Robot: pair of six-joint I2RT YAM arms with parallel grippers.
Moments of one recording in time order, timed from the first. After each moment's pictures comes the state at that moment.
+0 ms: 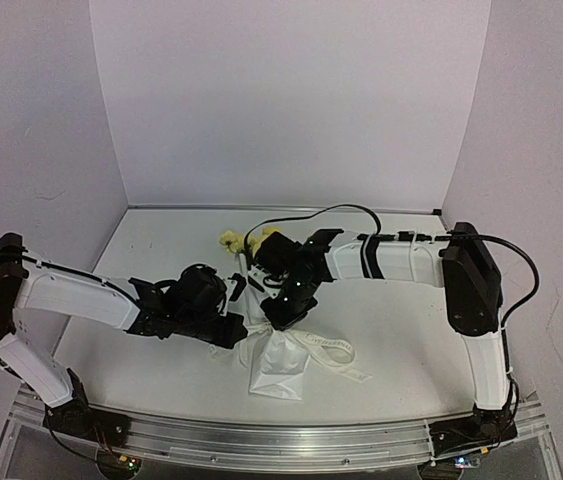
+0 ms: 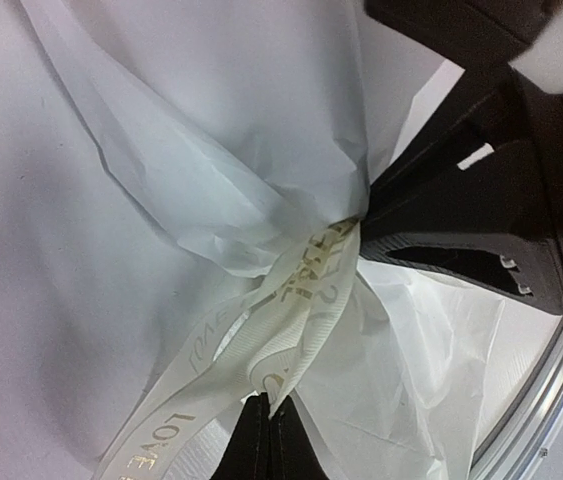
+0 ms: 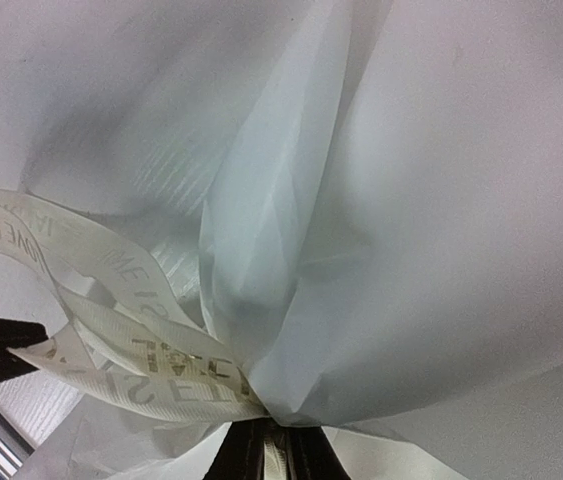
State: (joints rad) left arm -0.99 1.55 0.77 -0.06 0.01 -0.59; right arm 0.98 2.16 1.74 -0.83 -0.04 0.22
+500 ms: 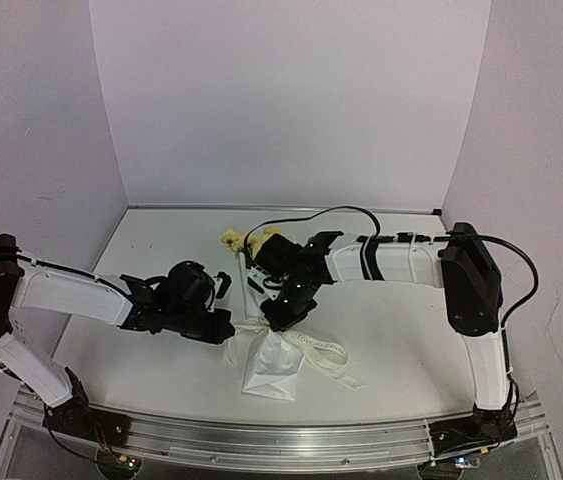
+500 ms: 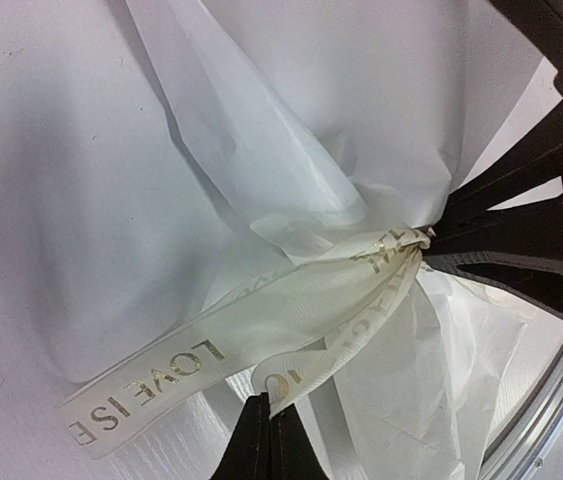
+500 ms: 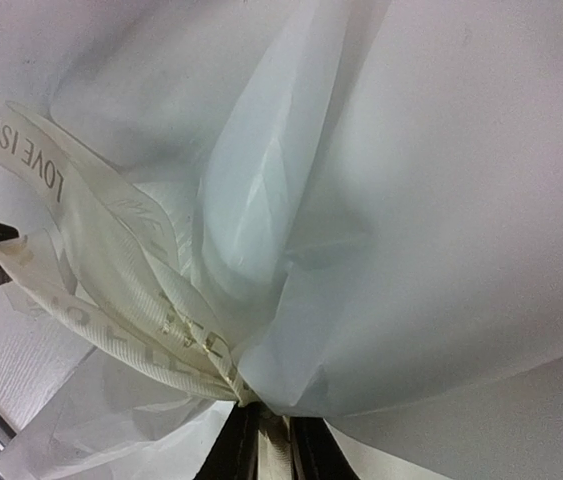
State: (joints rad) left arm -0.91 1.51 0.73 -0.09 0.04 -0.63; right arm 0.98 2.16 1.72 -0.80 -0.05 0.22
